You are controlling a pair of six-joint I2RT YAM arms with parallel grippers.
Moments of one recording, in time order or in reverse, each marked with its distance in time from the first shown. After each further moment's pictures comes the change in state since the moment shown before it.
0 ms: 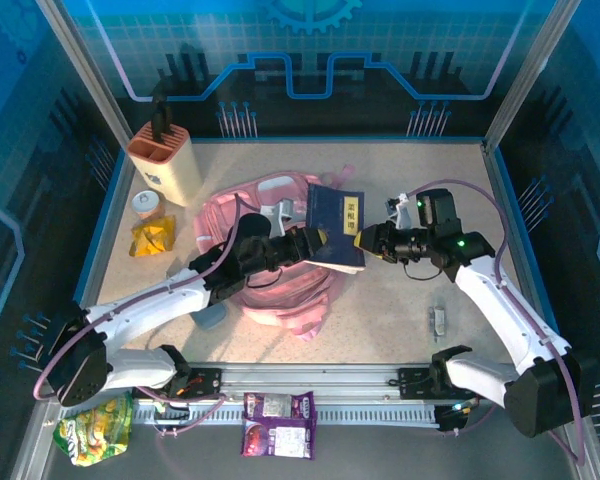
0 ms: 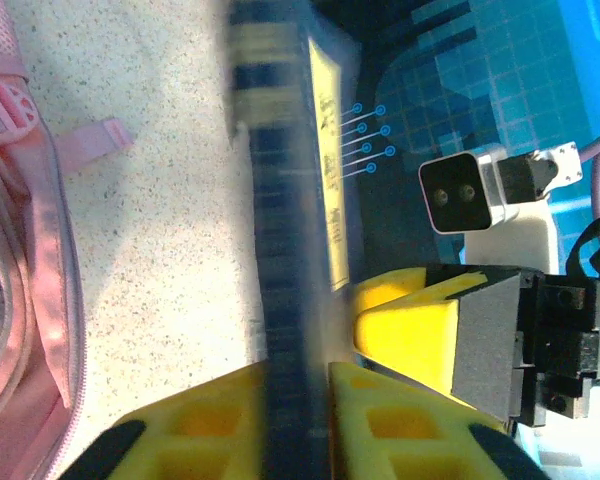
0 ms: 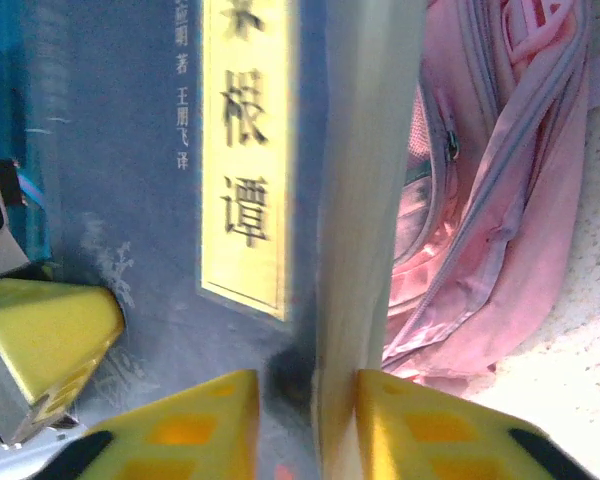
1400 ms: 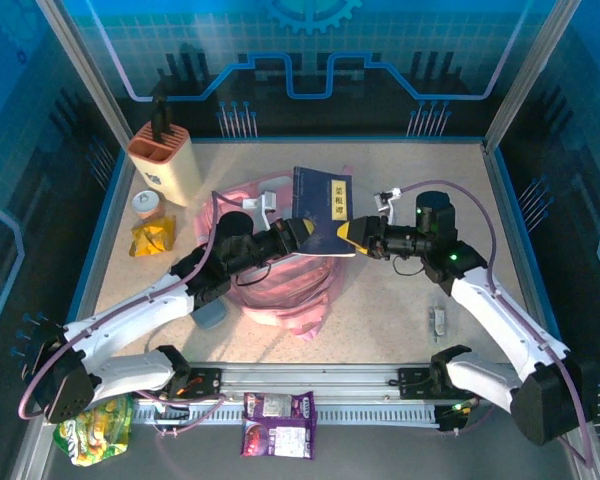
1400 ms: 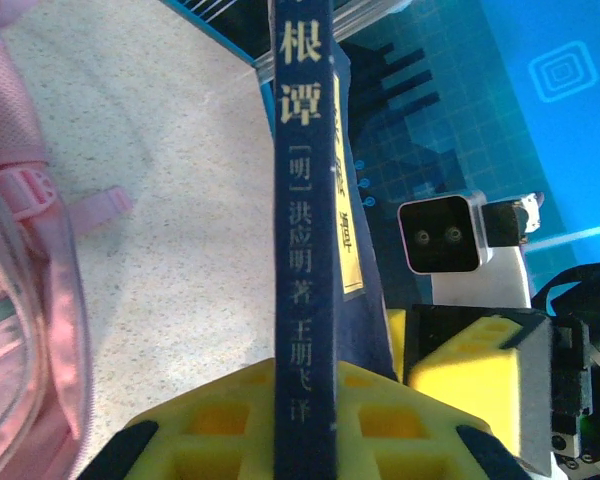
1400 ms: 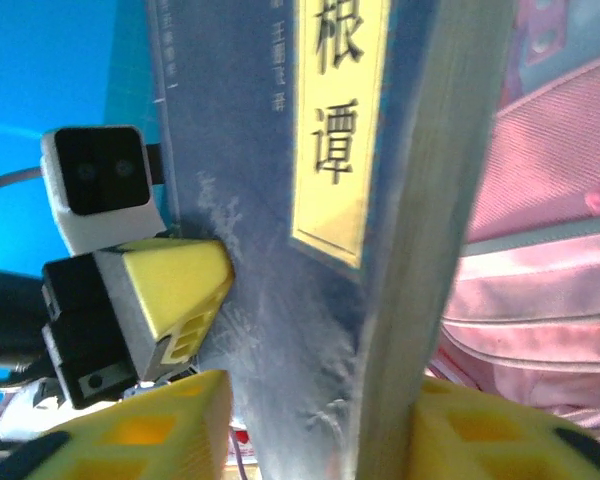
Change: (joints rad) left arm 0.030 -0.111 -0.008 -0.036 -0.064 0.024; right arm 0.071 -0.029 -0.123 0.460 -0.165 0.288
